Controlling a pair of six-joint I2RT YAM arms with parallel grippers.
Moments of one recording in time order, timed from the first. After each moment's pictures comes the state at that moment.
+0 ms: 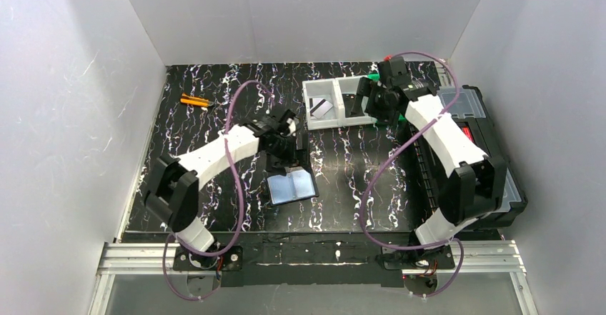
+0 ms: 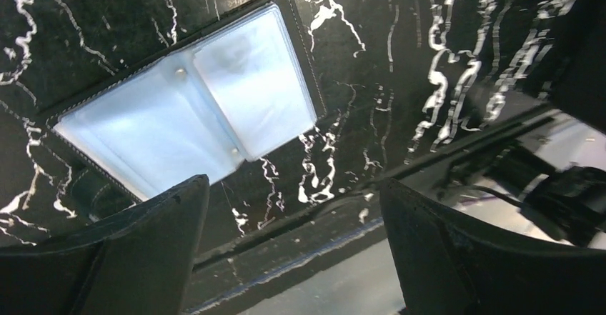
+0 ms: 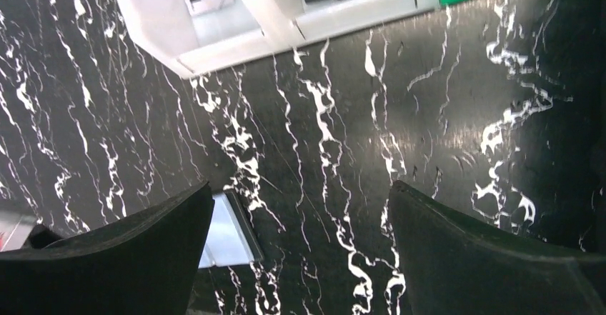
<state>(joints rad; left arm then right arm) -0.63 1.58 1.20 -0.77 0.28 -0.64 0.34 1.62 1.53 -0.83 -0.02 0.54</state>
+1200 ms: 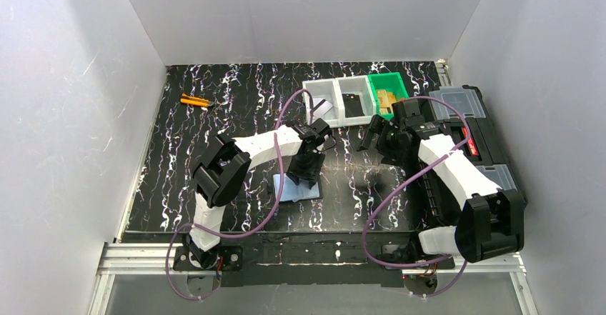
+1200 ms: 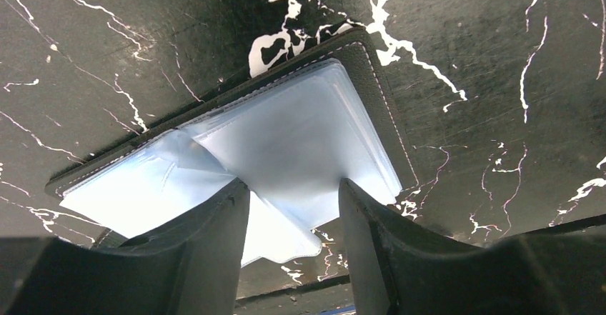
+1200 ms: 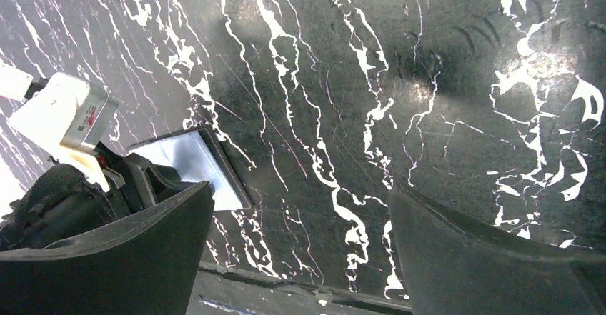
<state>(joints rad) -0.84 1.99 1.45 -0.90 0.03 -0.47 0.27 1.32 0.98 -0.68 -0.18 0.66</state>
